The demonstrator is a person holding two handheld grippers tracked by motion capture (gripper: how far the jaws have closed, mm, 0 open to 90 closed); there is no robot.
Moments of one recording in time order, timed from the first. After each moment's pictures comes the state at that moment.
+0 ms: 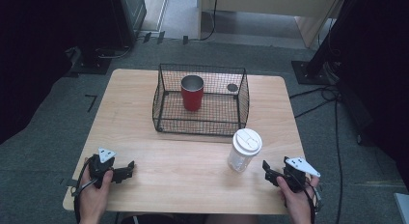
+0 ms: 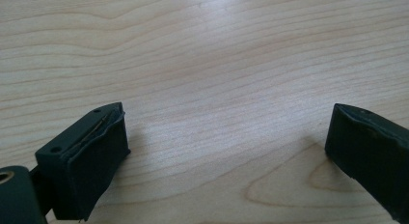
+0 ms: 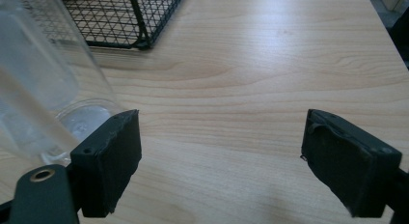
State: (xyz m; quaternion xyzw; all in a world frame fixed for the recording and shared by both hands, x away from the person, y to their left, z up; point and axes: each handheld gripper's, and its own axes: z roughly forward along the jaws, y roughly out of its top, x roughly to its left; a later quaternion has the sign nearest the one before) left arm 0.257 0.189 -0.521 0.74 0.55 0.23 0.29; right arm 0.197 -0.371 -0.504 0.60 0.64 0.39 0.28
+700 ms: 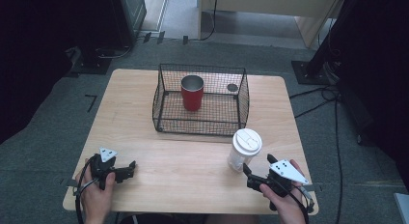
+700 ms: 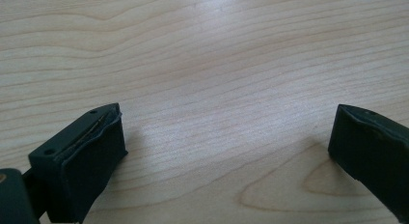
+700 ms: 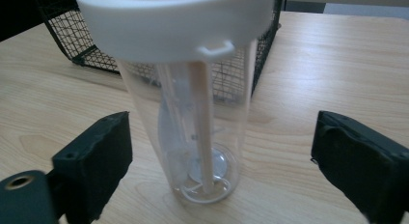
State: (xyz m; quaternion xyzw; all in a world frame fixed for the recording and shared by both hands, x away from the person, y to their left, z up) left arm 0.259 0.186 -0.521 0.75 0.55 0.23 0.29; right arm 0.179 -0.307 -0.458 0.52 0.66 0.46 0.28
